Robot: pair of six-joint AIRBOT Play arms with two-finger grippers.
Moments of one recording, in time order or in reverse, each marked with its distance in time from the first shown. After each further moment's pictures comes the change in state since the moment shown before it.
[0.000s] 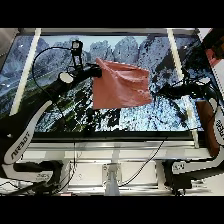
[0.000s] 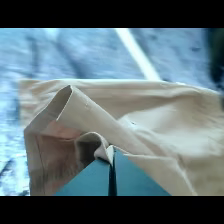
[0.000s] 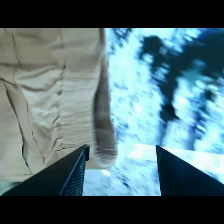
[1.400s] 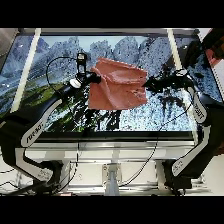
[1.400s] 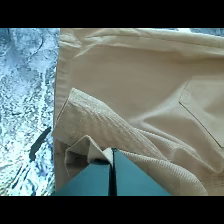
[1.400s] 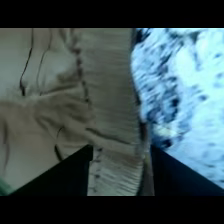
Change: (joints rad) left arm 0.001 -0.164 0.002 0.038 0.140 0.007; right arm 0.170 -0.394 0.354 0.097 0.090 0.169
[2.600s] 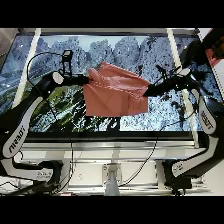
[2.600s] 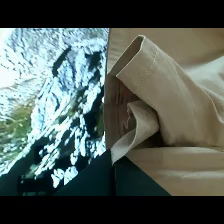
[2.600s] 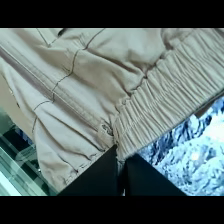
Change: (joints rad) left arm 0.151 0.163 0.000 0.595 -0.520 -0.604; right arm 0.023 0.276 -0.219 -0.102 0.117 -0.275
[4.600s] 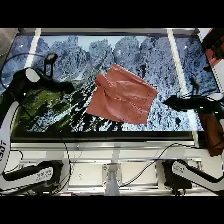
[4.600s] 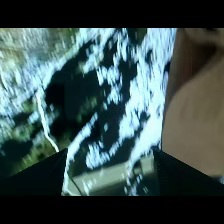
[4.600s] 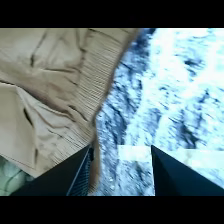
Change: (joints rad) left arm 0.180 0.209 -0.079 0.070 -0.458 0.037; right arm -0.315 0.496 -0.462 -0.054 -0.164 0.096
